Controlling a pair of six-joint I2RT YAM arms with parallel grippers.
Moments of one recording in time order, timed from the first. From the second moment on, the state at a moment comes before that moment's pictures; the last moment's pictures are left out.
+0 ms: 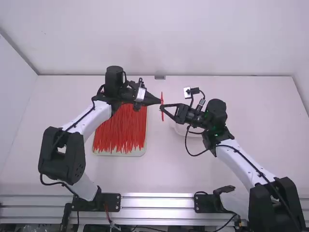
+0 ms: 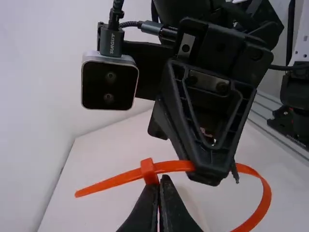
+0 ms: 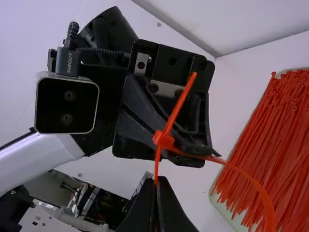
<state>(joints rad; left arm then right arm) -0.21 1.70 1.19 0.14 1.49 0.74 0.32 1.28 0.66 0.59 -0.91 0.96</state>
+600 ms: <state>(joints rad) -0.23 1.70 1.18 0.19 1.50 0.70 0.25 1.28 0.65 0.58 -0.89 0.93</state>
